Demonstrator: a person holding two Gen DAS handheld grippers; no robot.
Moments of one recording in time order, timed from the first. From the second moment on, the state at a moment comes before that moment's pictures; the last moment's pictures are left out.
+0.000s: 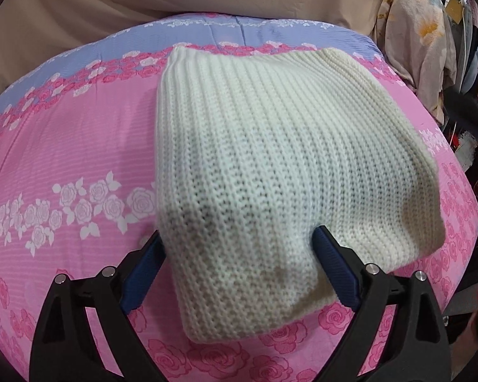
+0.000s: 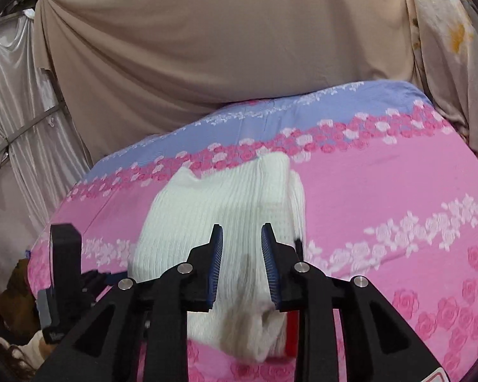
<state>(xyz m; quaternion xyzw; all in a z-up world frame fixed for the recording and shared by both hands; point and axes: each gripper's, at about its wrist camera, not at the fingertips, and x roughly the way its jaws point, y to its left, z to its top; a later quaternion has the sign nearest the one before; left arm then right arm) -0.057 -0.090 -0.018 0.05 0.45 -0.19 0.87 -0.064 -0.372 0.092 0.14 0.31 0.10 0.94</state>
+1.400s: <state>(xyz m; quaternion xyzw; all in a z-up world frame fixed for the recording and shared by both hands) -0.060 -0.077 0.027 -0.03 0.44 -0.25 0.86 -0.087 -0.389 0.017 0.21 0.40 0.04 0.89</state>
